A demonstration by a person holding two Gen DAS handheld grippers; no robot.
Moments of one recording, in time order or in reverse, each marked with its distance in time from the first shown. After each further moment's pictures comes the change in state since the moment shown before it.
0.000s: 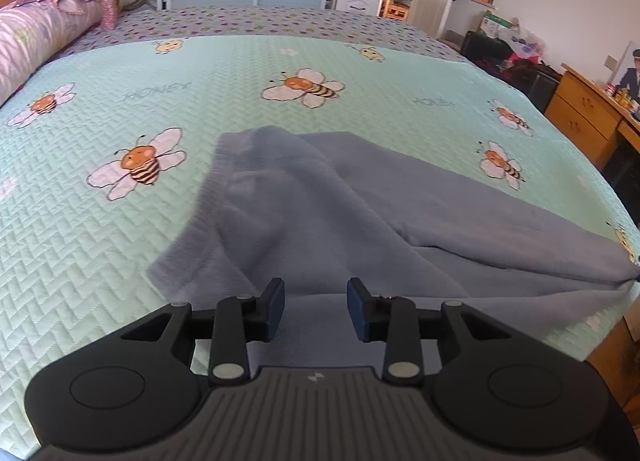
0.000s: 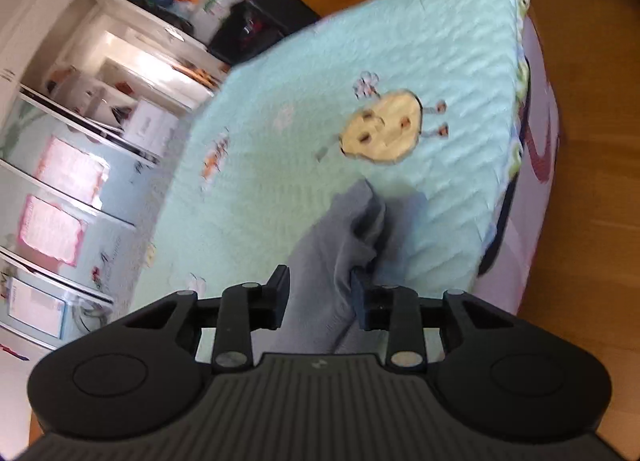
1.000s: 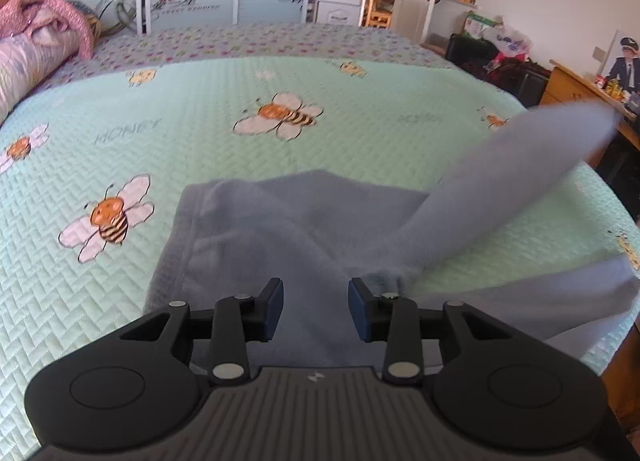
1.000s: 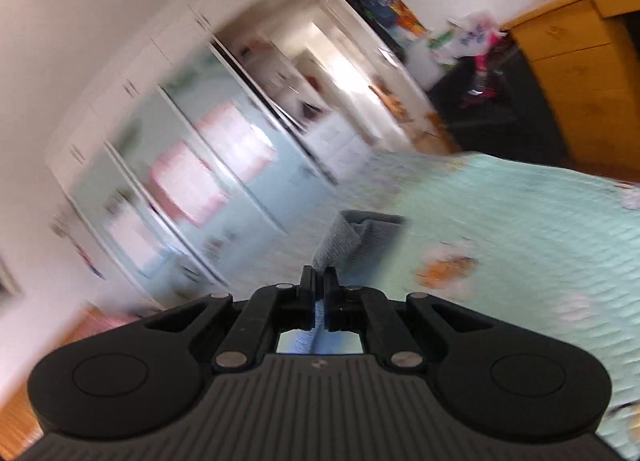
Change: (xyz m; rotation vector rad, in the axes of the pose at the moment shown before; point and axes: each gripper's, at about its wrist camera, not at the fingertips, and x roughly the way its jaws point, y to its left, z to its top) left arm 0.032 -0.018 0.040 0.051 -0.030 0.003; right arm 0.095 0.206 0.106 -0.462 -0.065 0.344
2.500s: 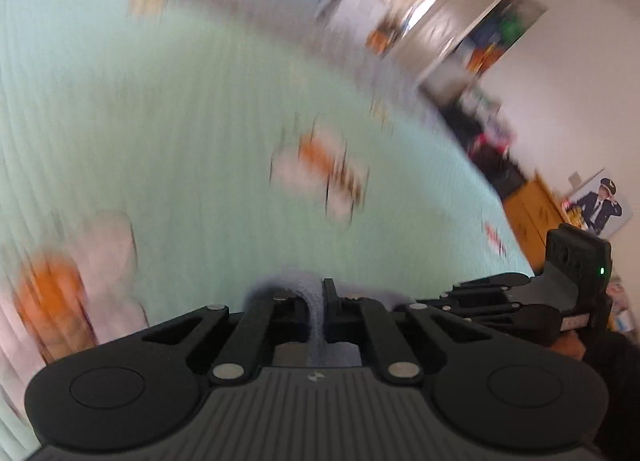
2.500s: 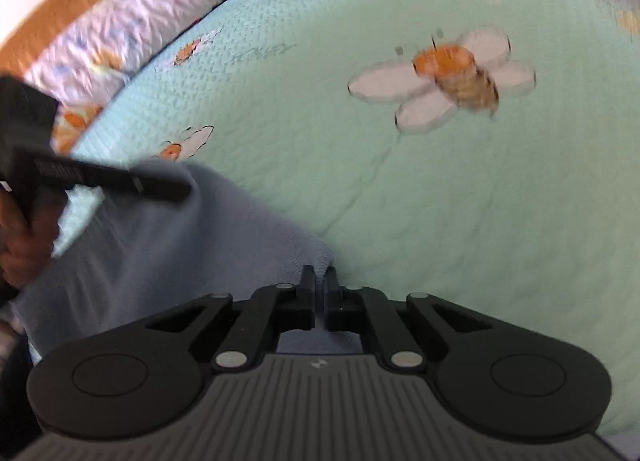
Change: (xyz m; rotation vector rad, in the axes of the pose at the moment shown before) left arm 0.122 0.162 0.115 -0.321 -0.069 -0.300; right arm 0.227 0.298 -0.289 -0.816 0.896 0.437
